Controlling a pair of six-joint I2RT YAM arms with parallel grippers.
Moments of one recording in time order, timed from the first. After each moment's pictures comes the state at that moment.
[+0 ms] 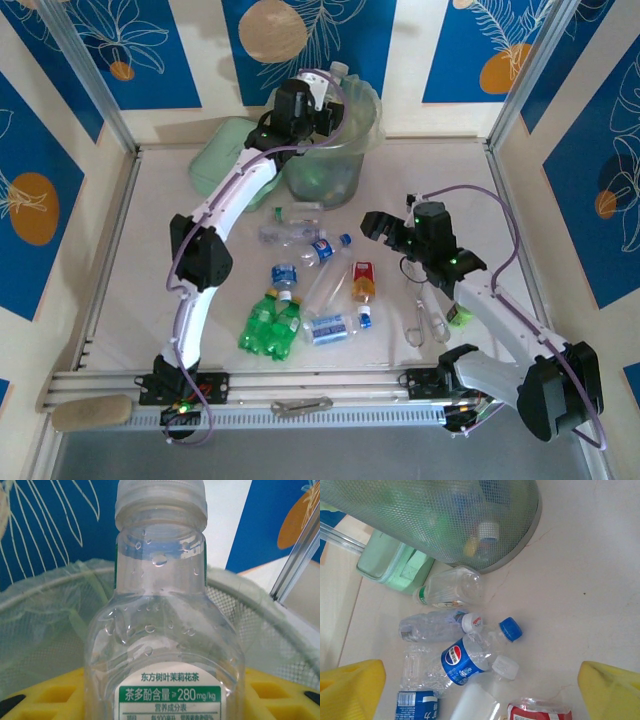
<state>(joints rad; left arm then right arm) -0.54 2.27 2.37 -0.36 -0.01 -0.05 0.38 1.06 0.72 -0.21 -0.12 0.69</state>
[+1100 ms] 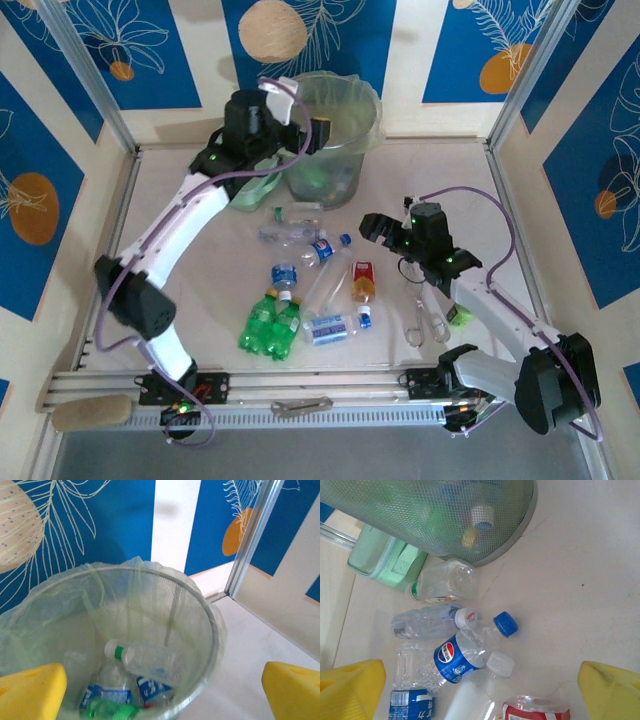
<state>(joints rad) -0.54 1.67 1.76 -0.31 0.09 -0.08 0.38 1.11 0.70 -0.18 -0.13 0.70</state>
